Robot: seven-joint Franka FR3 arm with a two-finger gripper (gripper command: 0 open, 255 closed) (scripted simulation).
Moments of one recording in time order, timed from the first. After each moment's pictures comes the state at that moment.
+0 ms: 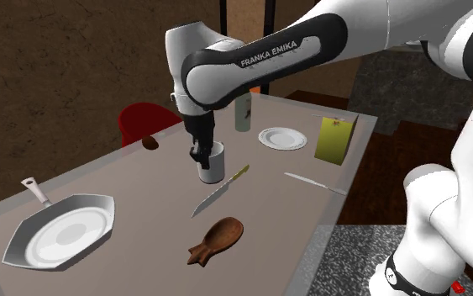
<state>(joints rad) -0.06 0.06 -0.27 -1.87 -0.07 1.90 -0.15</state>
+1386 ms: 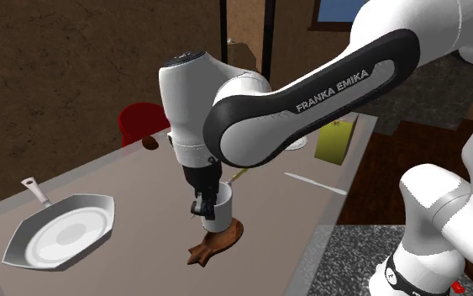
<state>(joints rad) 0.06 -0.08 -0.14 -2.13 -0.09 2.01 0.13</state>
